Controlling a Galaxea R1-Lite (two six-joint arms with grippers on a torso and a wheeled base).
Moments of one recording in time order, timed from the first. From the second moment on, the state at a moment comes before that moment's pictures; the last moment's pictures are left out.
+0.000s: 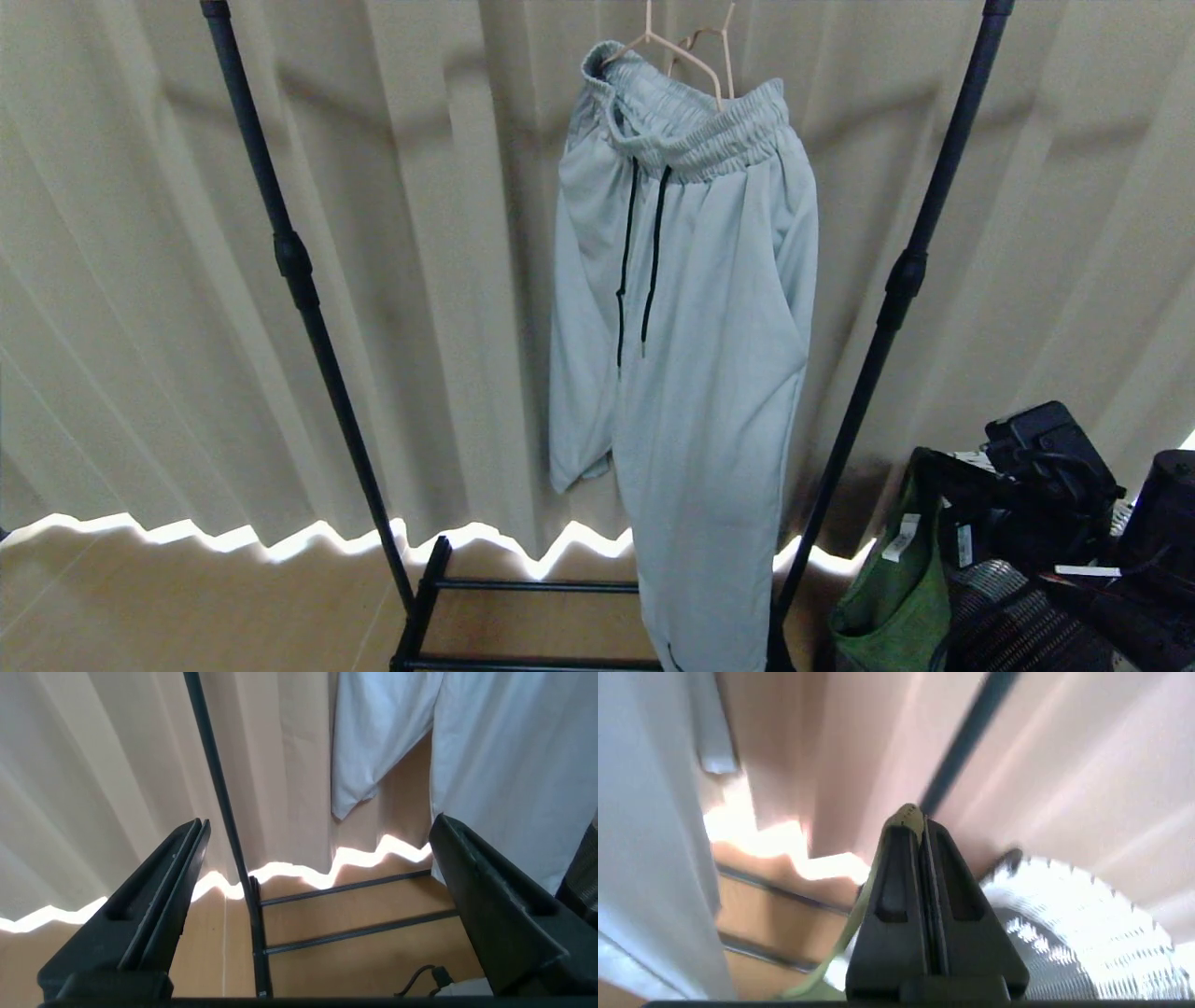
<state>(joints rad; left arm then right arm) -0.05 0.06 0.00 -0.02 -0.13 0.11 0.25 1.66 -0.11 -1.32 -0.13 -0.21</state>
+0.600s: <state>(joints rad) -0.05 0.06 0.00 -0.02 -0.13 0.14 0.36 1.64 -0.11 -1.35 -0.13 -0.20</state>
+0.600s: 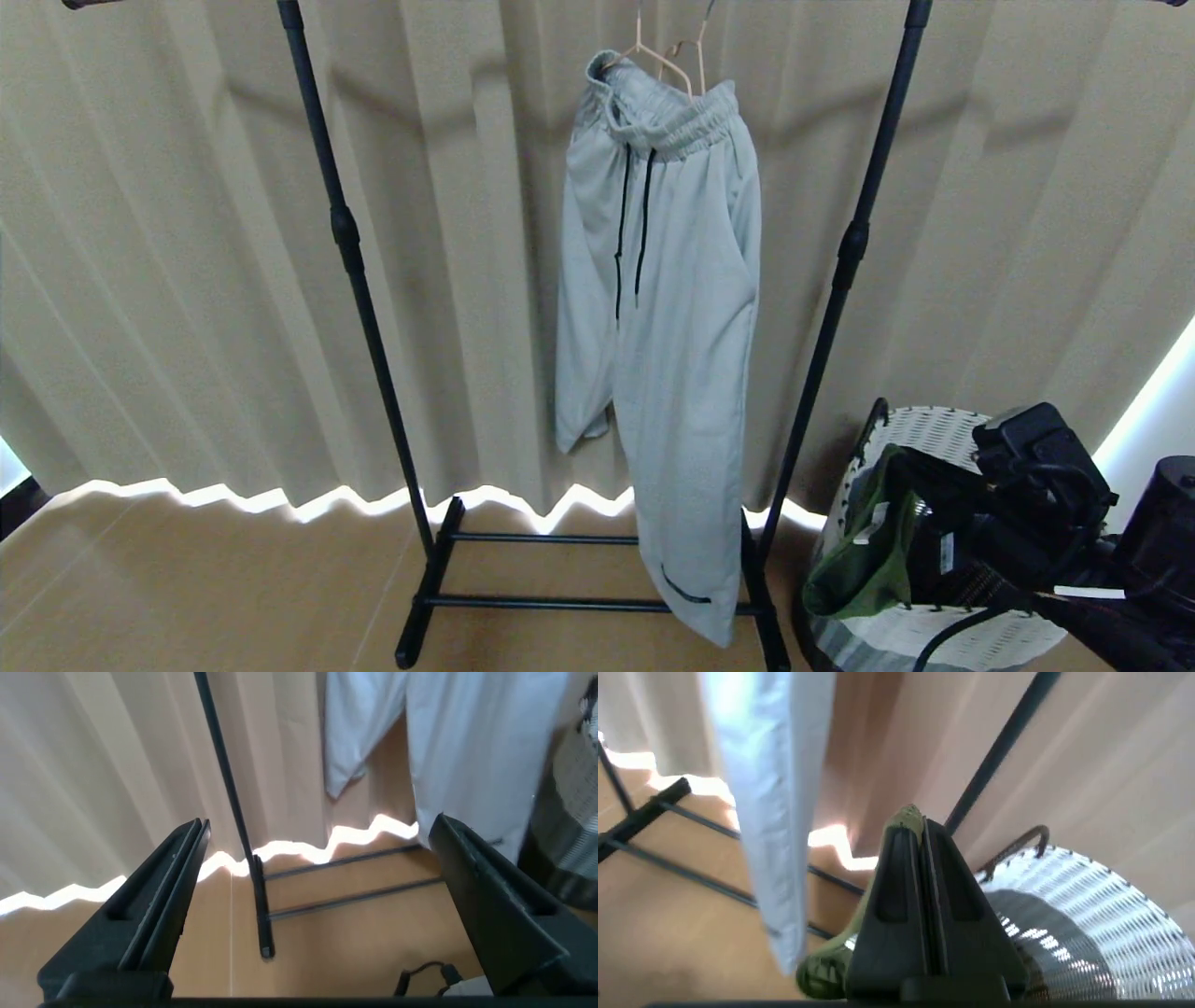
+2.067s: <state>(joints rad) -0.26 0.65 -0.34 -0.28 -0.22 0.17 0.75 1.65 -0.48 -1.36 -0.12 0.11</state>
